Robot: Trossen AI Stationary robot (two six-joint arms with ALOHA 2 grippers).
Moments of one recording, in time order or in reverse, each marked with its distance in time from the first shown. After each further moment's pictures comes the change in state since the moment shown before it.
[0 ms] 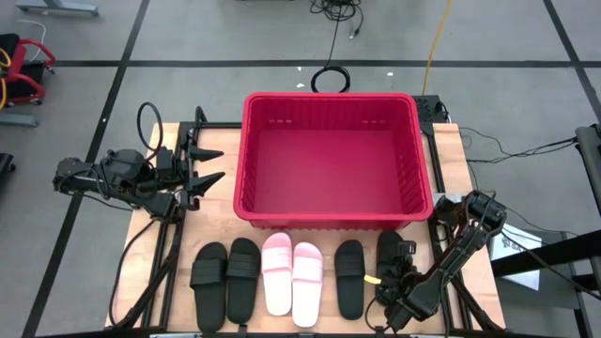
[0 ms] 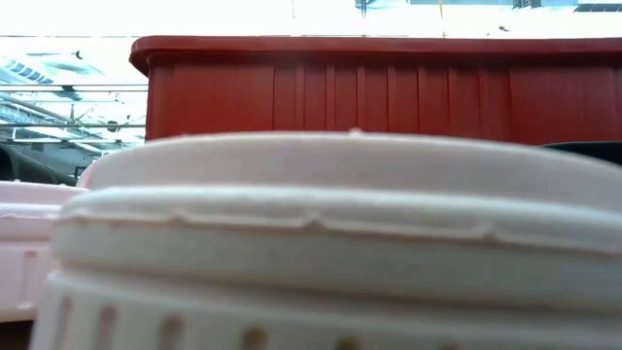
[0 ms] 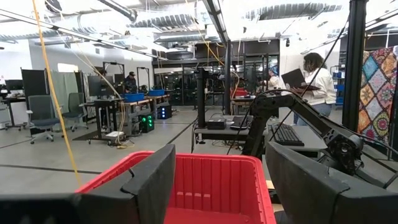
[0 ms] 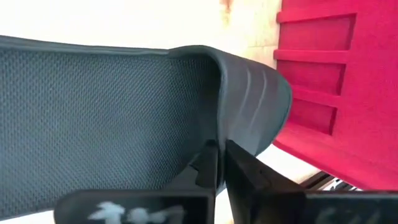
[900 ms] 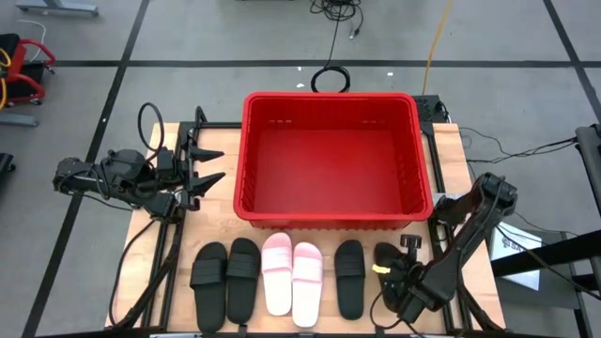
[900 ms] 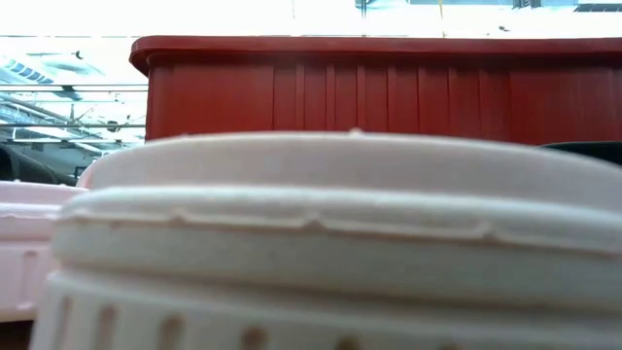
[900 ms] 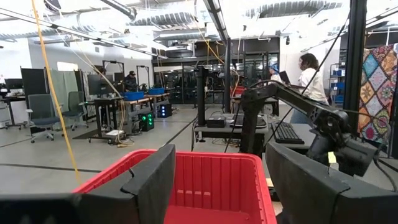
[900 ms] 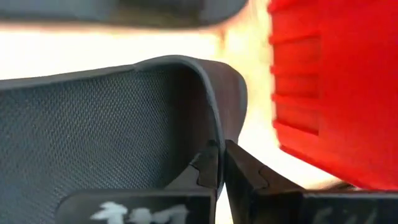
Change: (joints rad) left arm 0.000 0.000 0.000 -0.008 0.000 0.000; right arm -0.008 -0.198 0.000 0.026 0.003 0.022
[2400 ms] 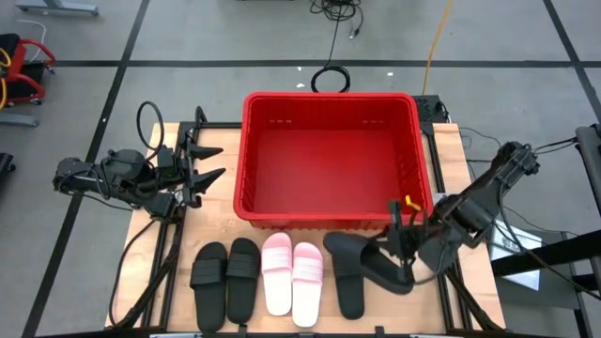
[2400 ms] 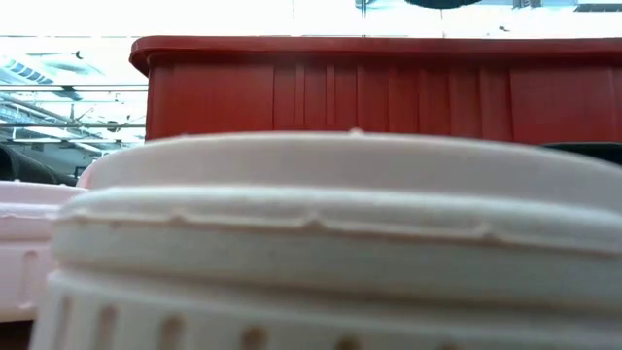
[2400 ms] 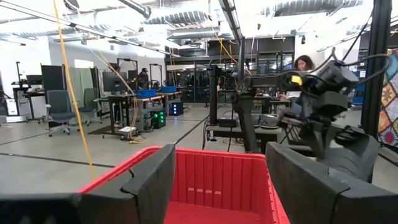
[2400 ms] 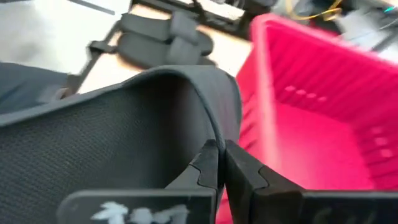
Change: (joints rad) left arm 0.000 0.000 0.000 0.001 -0.060 -0.005; right arm -0.197 -0.476 0.000 0.589 0.305 -0.875
